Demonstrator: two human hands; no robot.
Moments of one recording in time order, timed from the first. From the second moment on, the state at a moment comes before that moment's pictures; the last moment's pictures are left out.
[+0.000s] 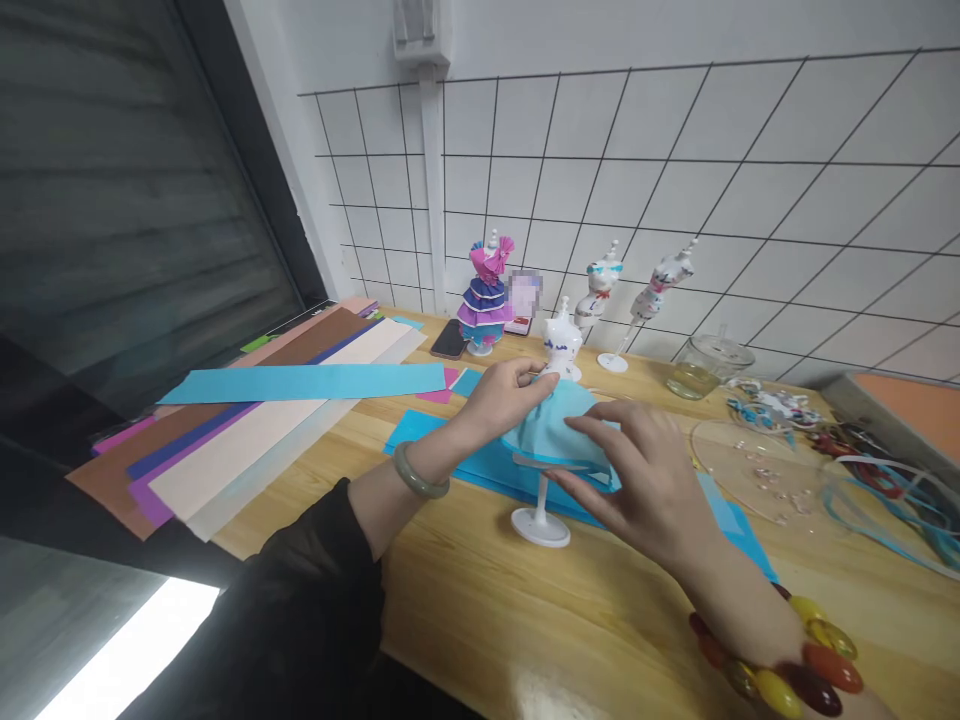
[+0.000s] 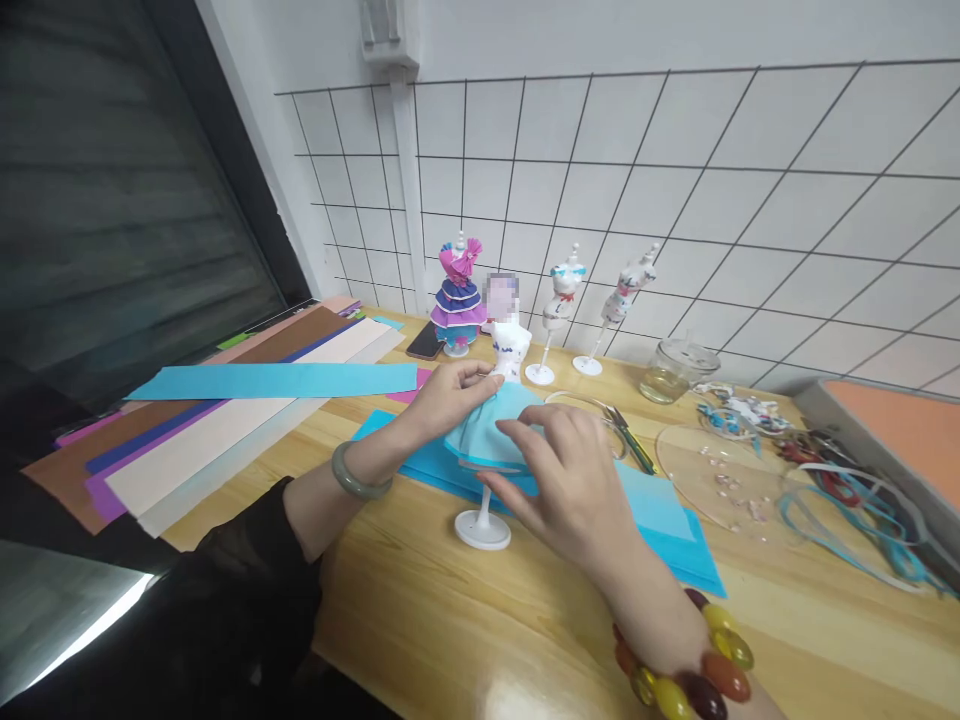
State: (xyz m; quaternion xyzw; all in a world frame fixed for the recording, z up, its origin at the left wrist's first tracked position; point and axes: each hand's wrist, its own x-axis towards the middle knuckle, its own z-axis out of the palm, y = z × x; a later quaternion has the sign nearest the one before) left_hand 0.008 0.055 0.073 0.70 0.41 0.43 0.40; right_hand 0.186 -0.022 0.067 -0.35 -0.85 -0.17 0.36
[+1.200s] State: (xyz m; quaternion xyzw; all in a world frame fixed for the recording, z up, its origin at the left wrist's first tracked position) left_hand 0.005 0.065 0.064 0.70 0.42 0.43 0.39; right_hand 0.175 -0.028 0.062 -0.20 -0.89 -0.28 0.30
